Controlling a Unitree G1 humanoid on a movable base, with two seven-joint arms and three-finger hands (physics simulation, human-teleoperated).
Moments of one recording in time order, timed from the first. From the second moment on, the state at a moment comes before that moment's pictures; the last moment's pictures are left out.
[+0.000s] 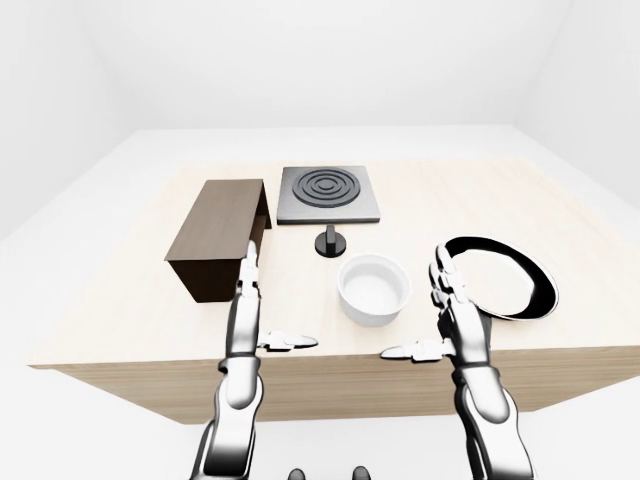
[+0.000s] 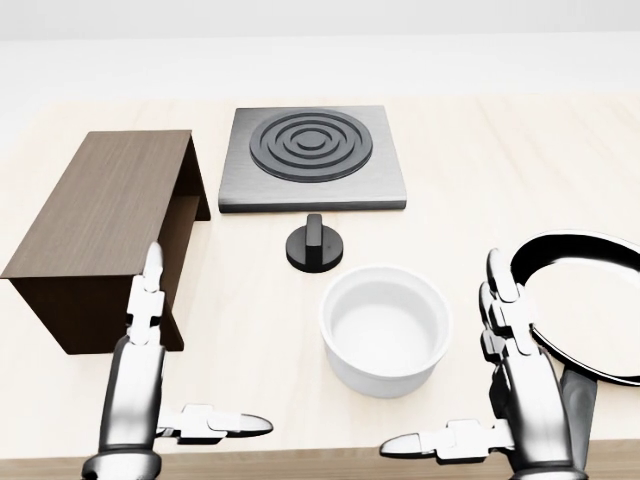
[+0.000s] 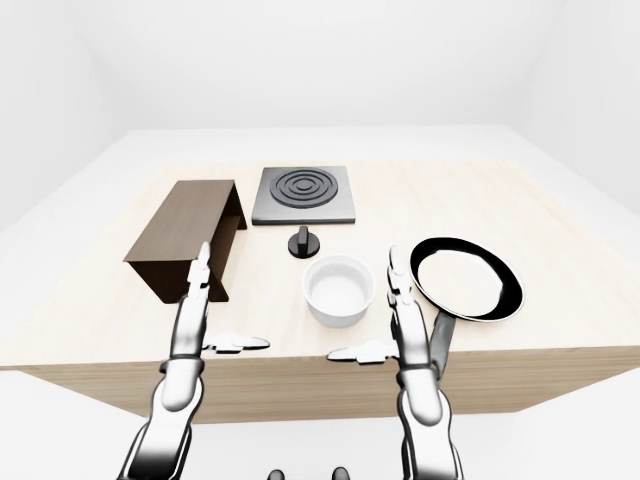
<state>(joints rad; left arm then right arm) 0.09 -0.01 -0.10 -0.14 0.42 -0.03 0.15 0.20 -0.02 -0.05 -0.27 -0.11 -0.07 0.09</state>
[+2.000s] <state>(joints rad) -0.16 -0.21 -0.41 0.02 1.19 0.09 0.10 0.15 -0.03 -0.19 -0.34 -0.07 -0.03 0.10</state>
